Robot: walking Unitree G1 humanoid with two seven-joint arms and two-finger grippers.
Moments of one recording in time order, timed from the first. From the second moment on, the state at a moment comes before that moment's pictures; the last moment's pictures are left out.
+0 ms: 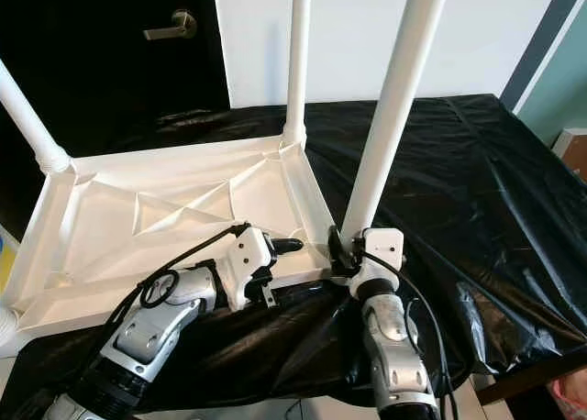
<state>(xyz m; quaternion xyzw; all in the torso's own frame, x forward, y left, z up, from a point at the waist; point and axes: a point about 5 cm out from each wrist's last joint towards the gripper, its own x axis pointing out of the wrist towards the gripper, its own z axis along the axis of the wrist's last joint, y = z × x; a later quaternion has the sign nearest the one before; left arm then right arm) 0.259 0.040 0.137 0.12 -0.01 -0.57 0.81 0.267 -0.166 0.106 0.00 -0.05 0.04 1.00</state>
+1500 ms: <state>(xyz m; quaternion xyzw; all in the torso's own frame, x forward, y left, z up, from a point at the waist) 0.262 0.034 0.138 0.12 -0.02 -0.58 0.81 0.291 -0.177 0.118 -0.06 -0.05 0.25 0.97</state>
